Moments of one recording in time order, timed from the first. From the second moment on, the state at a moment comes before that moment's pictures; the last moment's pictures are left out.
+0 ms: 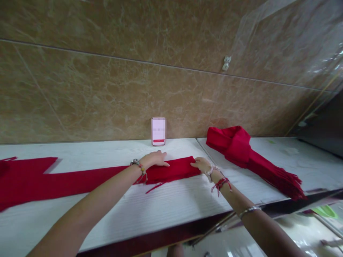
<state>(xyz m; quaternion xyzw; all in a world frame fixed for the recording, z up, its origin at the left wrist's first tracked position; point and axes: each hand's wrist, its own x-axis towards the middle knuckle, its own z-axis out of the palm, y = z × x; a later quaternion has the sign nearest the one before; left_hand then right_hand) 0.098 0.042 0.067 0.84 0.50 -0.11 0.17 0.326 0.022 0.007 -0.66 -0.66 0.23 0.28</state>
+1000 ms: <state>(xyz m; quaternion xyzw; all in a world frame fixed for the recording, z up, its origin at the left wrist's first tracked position) 0.125 -0.015 0.040 0.93 0.36 -0.08 0.02 0.355 0.001 -0.002 -0.38 -0.93 -0.01 0.01</state>
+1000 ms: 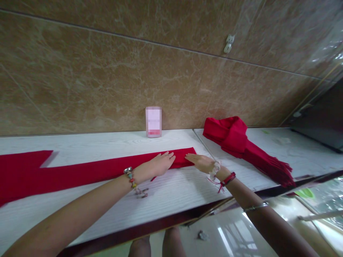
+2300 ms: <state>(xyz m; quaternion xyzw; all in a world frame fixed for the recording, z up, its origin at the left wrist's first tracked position) 0.123 -0.008 0.021 0.94 0.33 -0.04 0.08 0.336 -0.011 0.010 -0.50 -0.85 0.03 0.16</state>
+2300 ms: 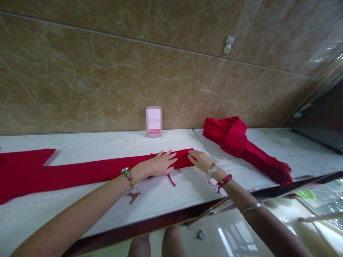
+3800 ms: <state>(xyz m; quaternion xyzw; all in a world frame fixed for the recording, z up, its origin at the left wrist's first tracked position) 0.095 0.002 -0.003 0.89 0.44 0.01 0.07 0.334 0.008 -0.017 -0.54 -0.84 0.01 0.07</state>
